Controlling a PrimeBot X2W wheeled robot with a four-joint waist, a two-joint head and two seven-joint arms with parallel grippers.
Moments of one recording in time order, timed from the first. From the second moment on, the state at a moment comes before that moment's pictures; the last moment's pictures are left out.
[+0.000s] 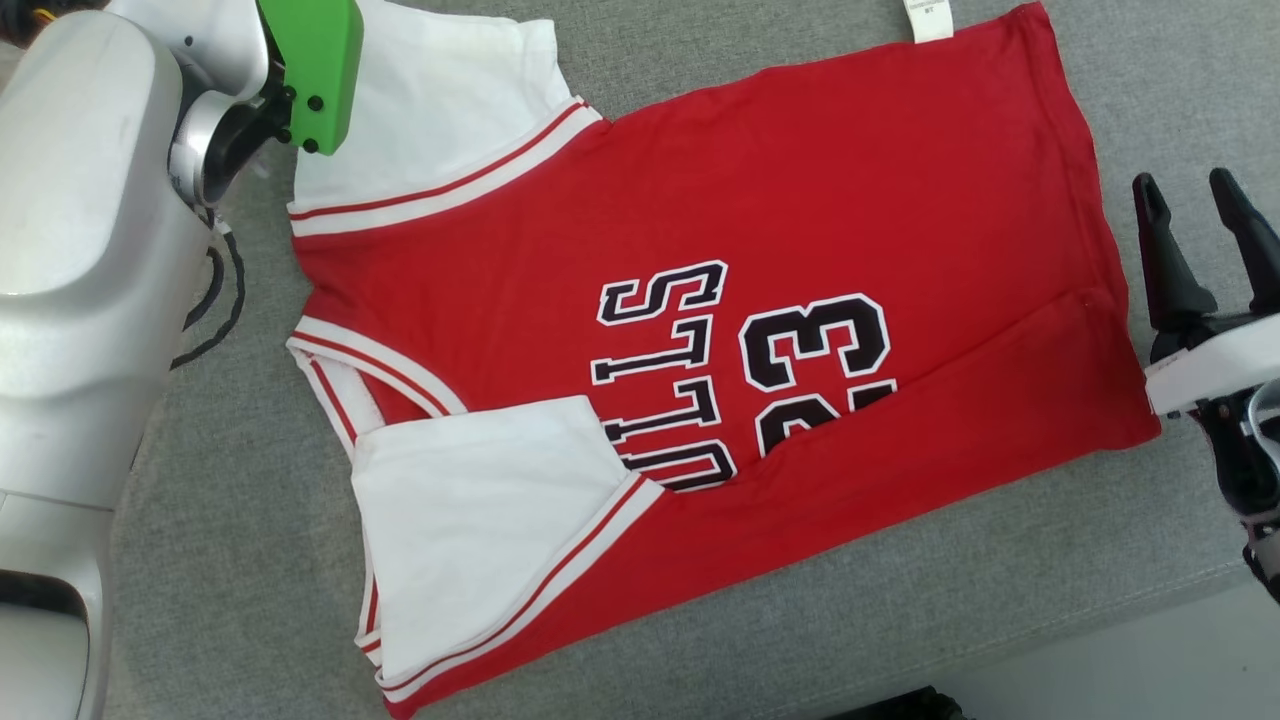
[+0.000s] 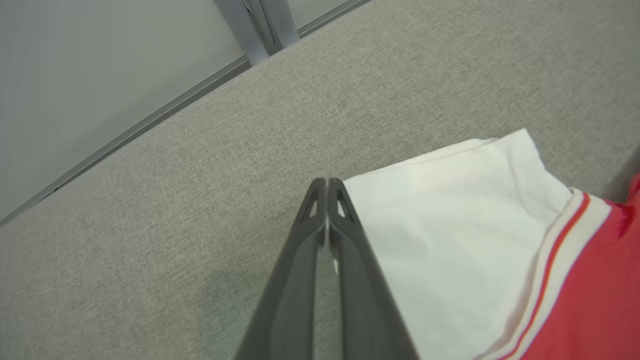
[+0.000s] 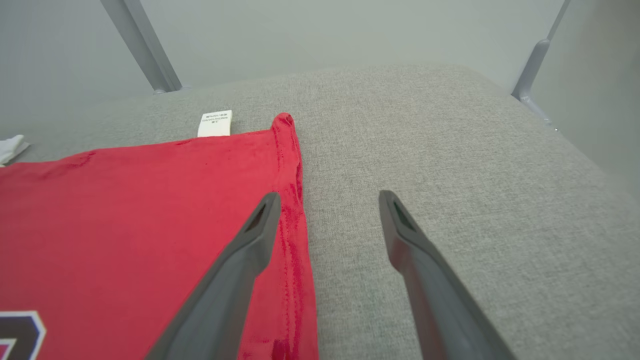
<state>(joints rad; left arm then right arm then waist) -1.22 0.33 -0.62 0.62 -0.55 -0.09 0.68 -0.44 -0.51 0.19 0.36 0.67 0.13 -0.25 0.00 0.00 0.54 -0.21</state>
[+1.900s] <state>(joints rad) -1.06 0.31 -0.67 0.36 -0.63 -0.06 0.69 -1.09 -0.48 0.44 1.08 0.68 0.13 0.16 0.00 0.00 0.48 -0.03</state>
